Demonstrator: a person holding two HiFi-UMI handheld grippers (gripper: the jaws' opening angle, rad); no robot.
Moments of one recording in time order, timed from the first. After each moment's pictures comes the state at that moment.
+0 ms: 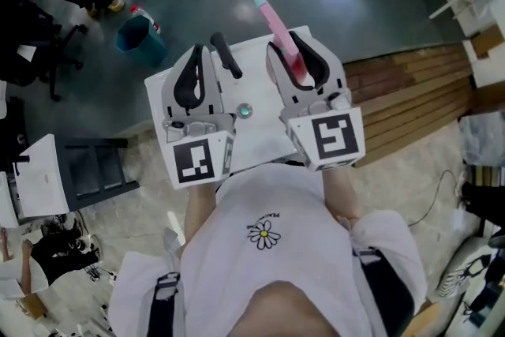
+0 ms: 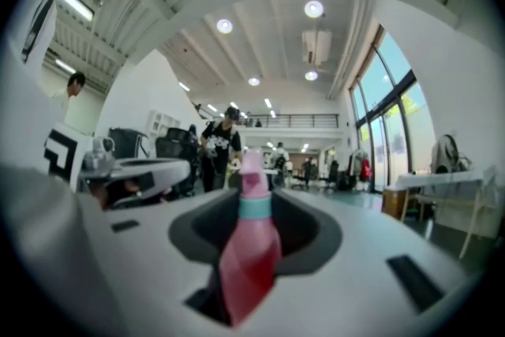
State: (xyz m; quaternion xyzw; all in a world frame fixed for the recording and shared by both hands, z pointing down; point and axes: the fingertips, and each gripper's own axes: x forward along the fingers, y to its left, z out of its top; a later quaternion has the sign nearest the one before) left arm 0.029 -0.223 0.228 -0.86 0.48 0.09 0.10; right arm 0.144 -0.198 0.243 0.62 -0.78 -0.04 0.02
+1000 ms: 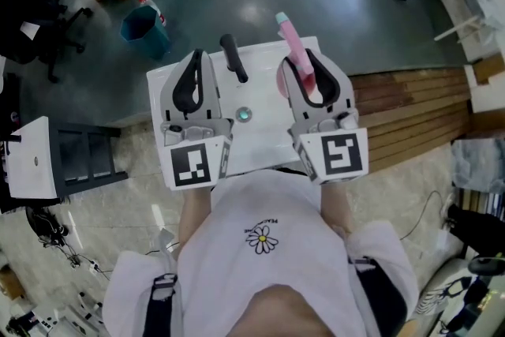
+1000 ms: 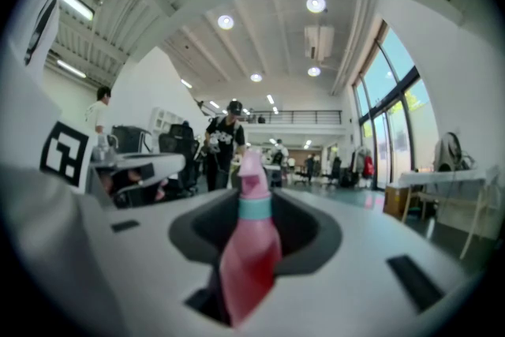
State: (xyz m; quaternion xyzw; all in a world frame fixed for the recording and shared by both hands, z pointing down) left arm 0.009 -0.231 0.235 -0.85 0.52 0.08 0.08; right arm 0.152 -0.196 0.257 0.62 -0.79 -0.03 0.04
